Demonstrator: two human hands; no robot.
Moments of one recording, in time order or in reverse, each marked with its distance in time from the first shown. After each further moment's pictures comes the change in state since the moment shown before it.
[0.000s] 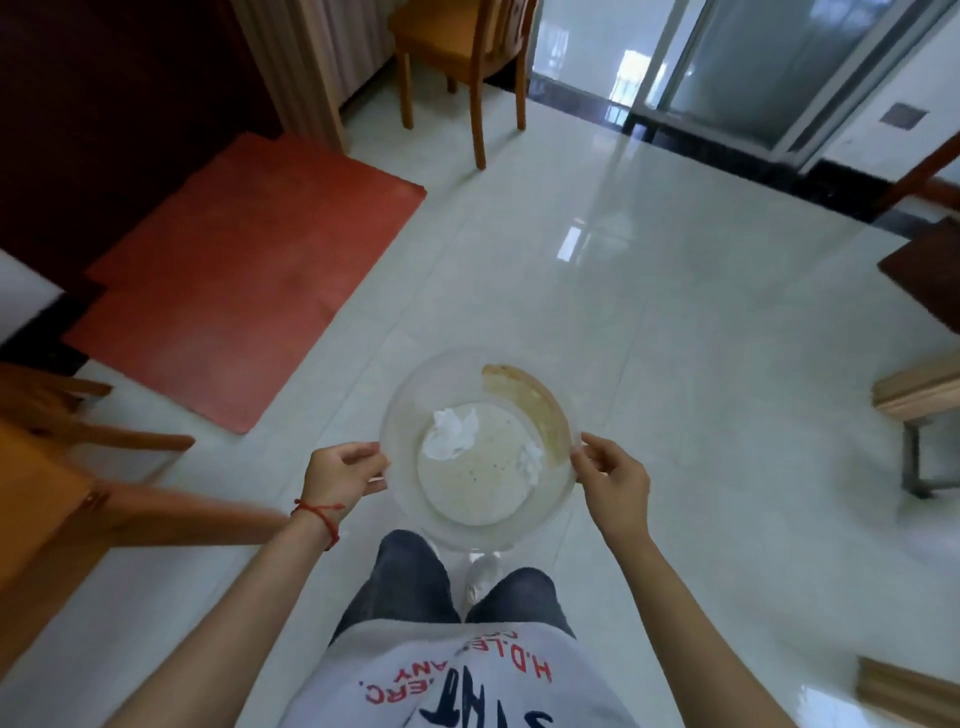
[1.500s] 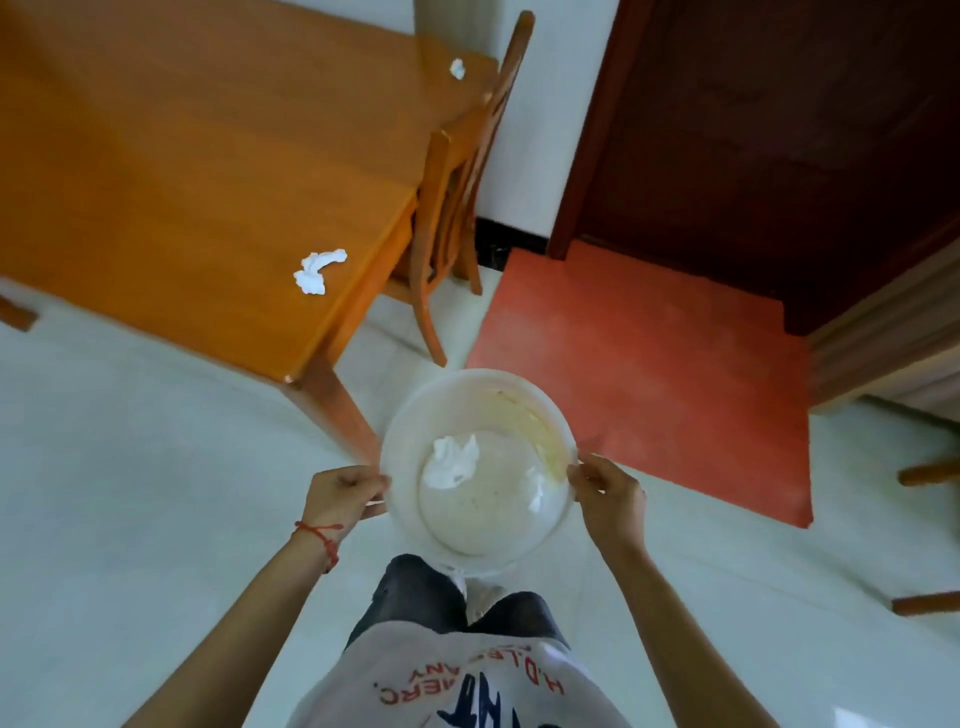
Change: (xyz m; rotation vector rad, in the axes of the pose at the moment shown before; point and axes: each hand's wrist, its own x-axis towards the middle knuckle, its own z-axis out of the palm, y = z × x) left_hand 0.127 0.085 -0.064 -0.922 1.128 -0.315; right_hand 0.239 -0.283 0.384 -0.555 -1.223 -0.649
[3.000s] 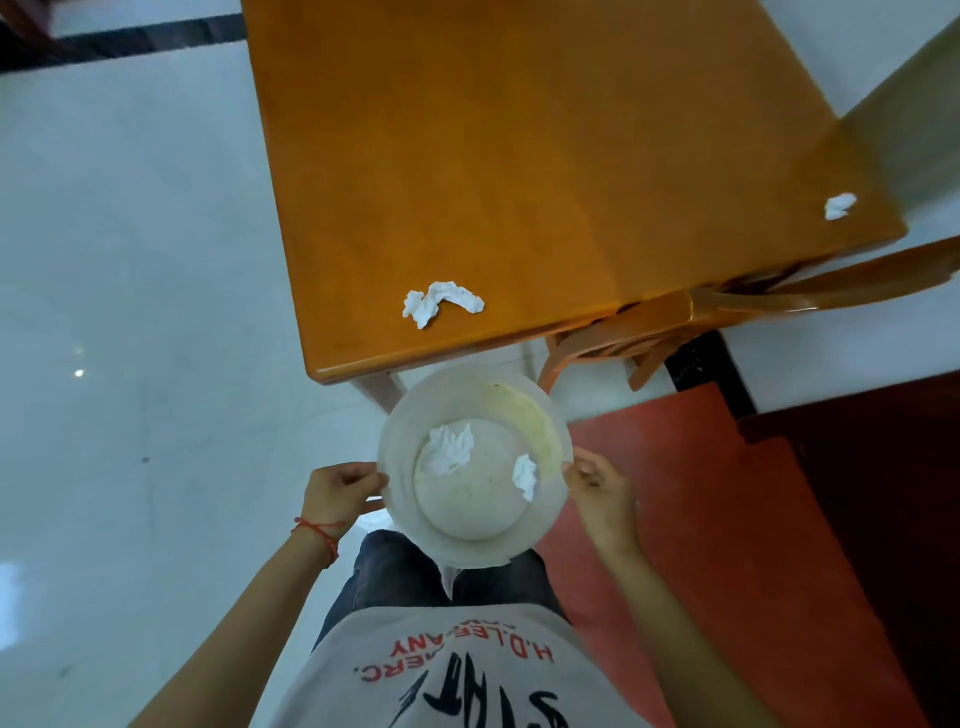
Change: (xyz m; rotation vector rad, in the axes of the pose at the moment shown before) left_hand 0.124 0.068 0.088 -0.490 0.630 -0.299; right_hand 0.313 -0.170 0.133 -0.411 -0.811 -0.330
